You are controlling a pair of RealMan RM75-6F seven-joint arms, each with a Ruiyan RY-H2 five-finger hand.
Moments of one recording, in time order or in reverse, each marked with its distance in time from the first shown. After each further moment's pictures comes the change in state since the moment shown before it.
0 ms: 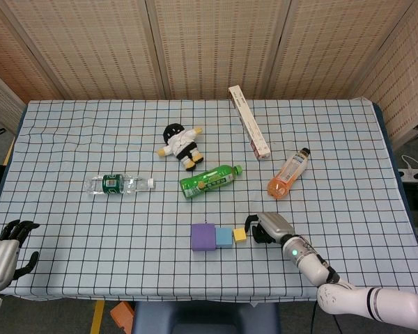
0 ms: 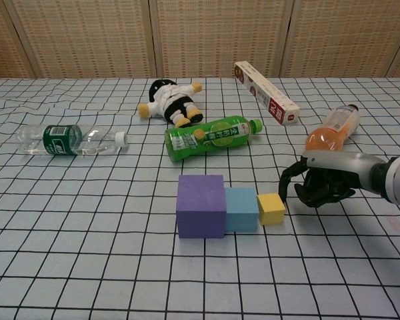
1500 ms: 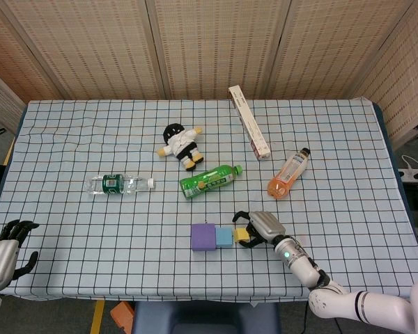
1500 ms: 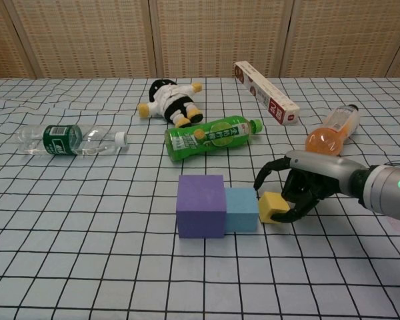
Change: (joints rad) left arm 0.001 0.000 -0.001 0.003 0.001 0.002 -0.002; right arm -0.044 -0.114 0.021 0.110 -0.184 0.060 0.076
